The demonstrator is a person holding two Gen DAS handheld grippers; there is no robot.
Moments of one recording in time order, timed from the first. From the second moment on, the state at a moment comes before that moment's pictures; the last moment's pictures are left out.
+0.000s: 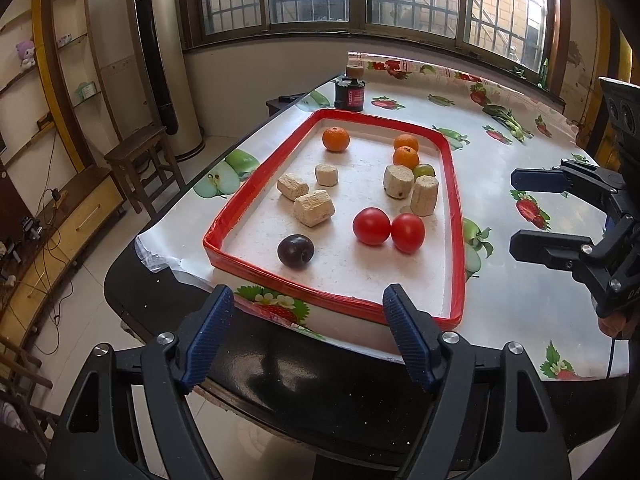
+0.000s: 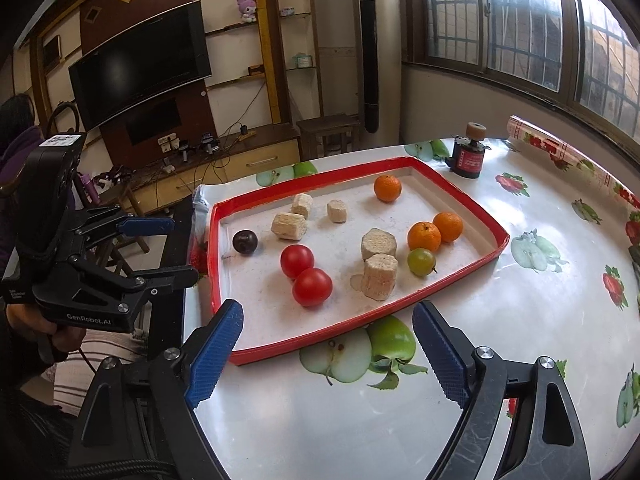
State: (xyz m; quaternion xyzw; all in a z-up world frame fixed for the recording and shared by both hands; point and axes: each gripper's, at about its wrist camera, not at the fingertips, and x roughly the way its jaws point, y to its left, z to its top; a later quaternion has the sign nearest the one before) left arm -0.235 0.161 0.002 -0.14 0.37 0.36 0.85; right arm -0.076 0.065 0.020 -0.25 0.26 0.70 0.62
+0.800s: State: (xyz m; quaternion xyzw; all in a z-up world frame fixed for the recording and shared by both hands) left arm -0.244 0.123 0.030 -0.09 0.32 0.36 0.87; right arm -0.095 0.024 0.026 -0.24 0.20 0.74 0.59
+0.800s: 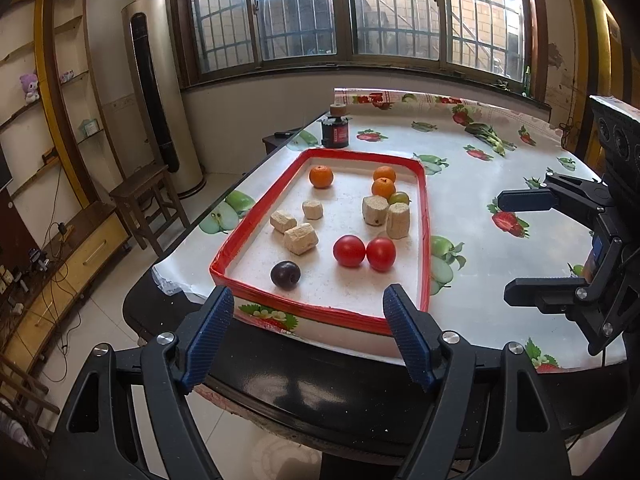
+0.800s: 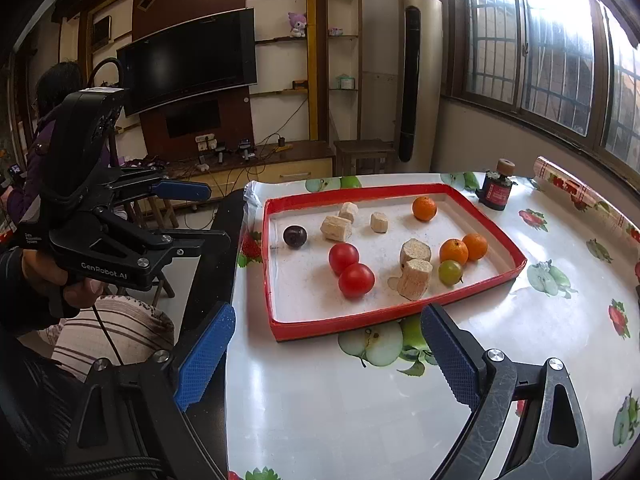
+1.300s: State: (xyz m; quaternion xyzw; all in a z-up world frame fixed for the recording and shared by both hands) left arm -0.238 0.104 0.041 -0.06 0.31 0.36 0.88; right arm -0.085 -0.005 0.037 -0.20 0.18 0.74 0.62
